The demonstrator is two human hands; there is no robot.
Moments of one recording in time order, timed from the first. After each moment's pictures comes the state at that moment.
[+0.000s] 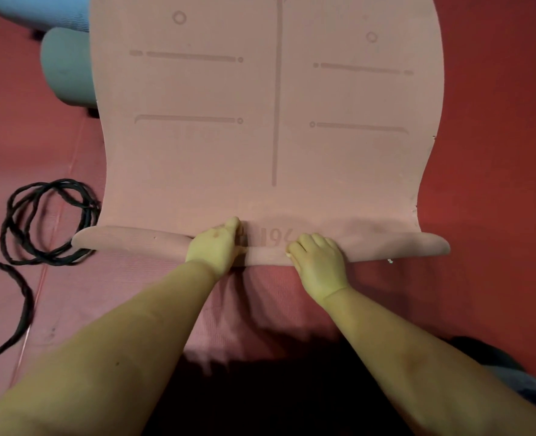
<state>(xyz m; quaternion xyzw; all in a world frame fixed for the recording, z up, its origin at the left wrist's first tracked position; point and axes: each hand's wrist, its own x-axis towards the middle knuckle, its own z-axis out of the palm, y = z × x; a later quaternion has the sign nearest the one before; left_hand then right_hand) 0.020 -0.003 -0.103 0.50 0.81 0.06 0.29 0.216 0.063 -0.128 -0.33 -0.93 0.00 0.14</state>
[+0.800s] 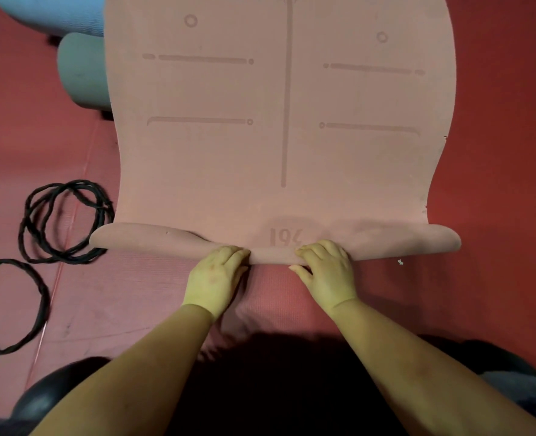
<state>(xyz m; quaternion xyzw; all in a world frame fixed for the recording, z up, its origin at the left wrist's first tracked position) 0.027 -0.064 -0.125 0.61 0.76 0.15 0.15 0.219 0.049 -0.138 -0.38 -0.91 0.07 0.15</state>
